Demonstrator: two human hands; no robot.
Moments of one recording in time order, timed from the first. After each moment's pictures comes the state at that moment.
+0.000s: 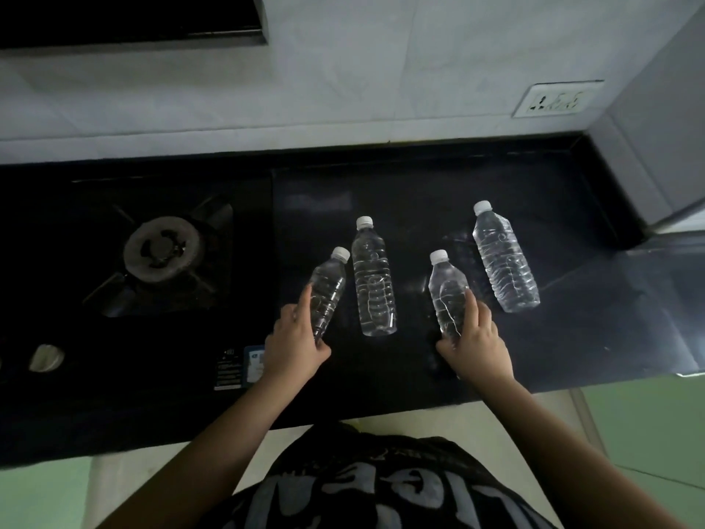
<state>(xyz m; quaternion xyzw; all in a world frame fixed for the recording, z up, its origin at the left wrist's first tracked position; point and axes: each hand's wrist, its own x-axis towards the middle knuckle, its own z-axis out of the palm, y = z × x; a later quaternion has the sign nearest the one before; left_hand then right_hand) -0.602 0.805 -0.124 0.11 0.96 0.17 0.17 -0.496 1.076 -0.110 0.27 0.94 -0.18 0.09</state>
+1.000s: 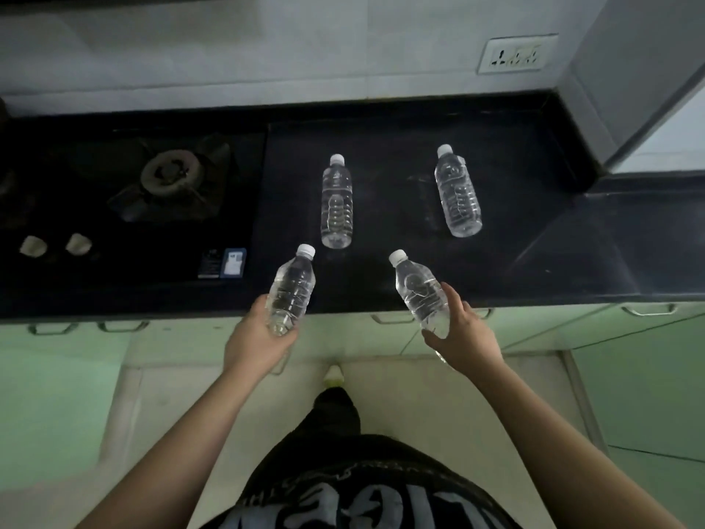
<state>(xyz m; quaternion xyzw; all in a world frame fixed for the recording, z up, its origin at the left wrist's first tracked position) -0.397 0.796 -0.092 -0.06 0.95 0.29 0.12 -0.326 1.114 -0.108 0.18 0.95 -0.24 0.11</state>
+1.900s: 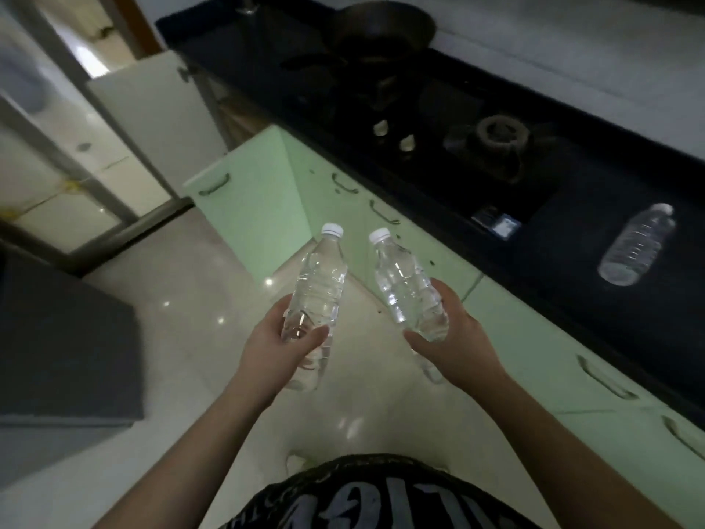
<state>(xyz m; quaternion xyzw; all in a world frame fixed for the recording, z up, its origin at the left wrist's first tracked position) -0.100 0.577 -0.001 -0.36 0.71 0.60 -0.08 -0.251 0.788 -0.021 -0.21 0.86 -0.40 0.22</state>
